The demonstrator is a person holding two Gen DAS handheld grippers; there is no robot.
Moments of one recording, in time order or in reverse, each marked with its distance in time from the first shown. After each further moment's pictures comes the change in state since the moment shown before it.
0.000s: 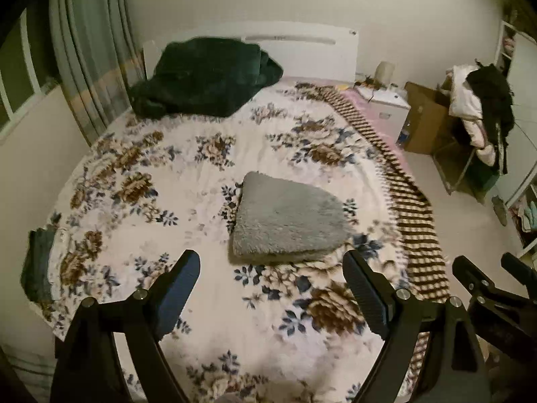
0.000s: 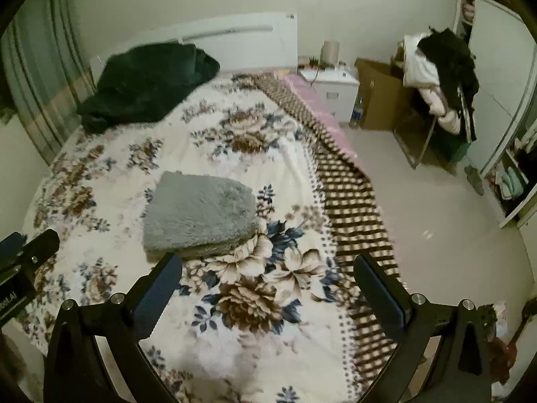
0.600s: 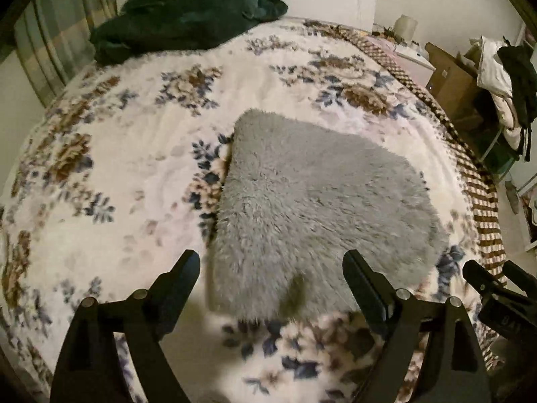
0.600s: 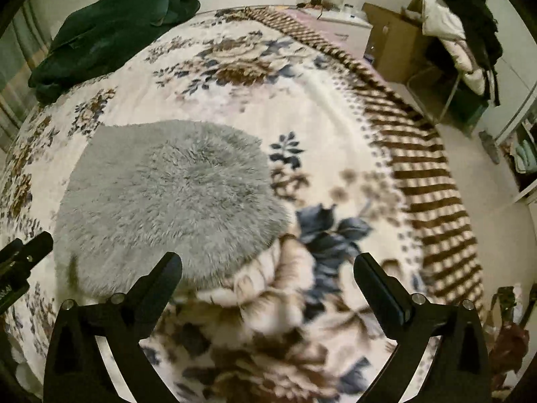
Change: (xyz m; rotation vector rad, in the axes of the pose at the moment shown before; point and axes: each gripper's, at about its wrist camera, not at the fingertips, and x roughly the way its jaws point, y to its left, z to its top) left arm 0.329 0.063 -0.004 -0.015 0.179 -0.034; right arm 0.359 0.063 -0.002 0.060 0.203 -0.052
